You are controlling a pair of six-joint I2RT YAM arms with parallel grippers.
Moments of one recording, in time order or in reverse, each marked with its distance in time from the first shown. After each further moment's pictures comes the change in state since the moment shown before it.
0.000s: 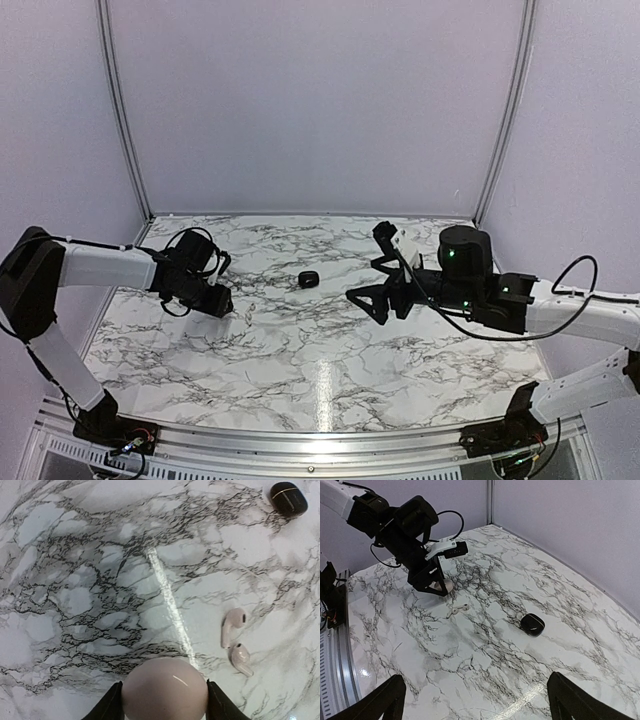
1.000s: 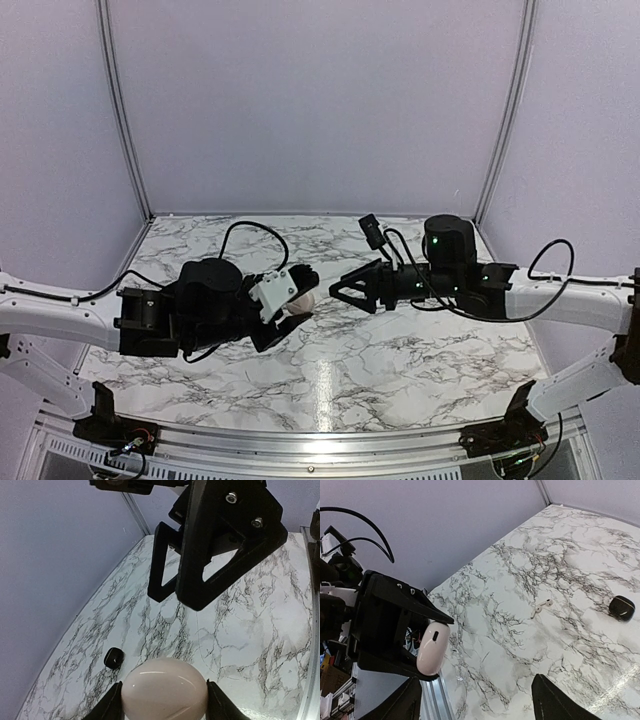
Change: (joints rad) left arm -0.724 -0.343 -0.022 0.351 -0.326 0.433; right arm -0.055 0.137 0.067 0.095 -0.392 0.407
